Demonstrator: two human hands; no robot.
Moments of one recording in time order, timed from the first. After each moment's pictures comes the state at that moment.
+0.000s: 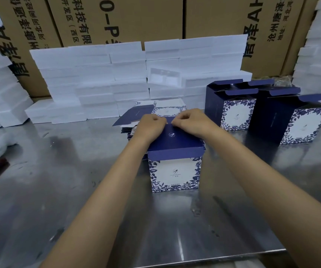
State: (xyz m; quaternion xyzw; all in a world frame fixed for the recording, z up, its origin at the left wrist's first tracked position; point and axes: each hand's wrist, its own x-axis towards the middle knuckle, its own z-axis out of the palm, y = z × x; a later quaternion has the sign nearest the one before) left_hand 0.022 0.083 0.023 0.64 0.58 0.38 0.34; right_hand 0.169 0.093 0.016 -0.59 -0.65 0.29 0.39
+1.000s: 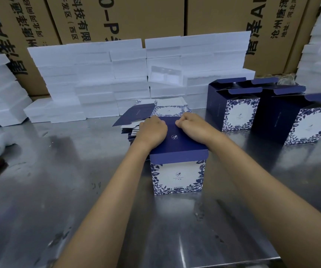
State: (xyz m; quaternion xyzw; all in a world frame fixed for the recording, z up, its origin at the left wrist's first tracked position) left_hand 0.025 0.090 0.016 0.68 0.64 0.28 0.24; right_hand 0.165 0.092 0.012 -0.59 -0.68 0.28 0.33
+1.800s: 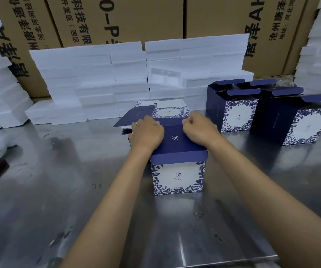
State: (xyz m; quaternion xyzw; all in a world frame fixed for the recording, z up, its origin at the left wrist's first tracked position) left_hand 0.022 0.093 0.008 0.65 0.68 0.31 0.17; right_hand 0.171 0.089 0.007 -0.69 -0.64 0.15 0.31
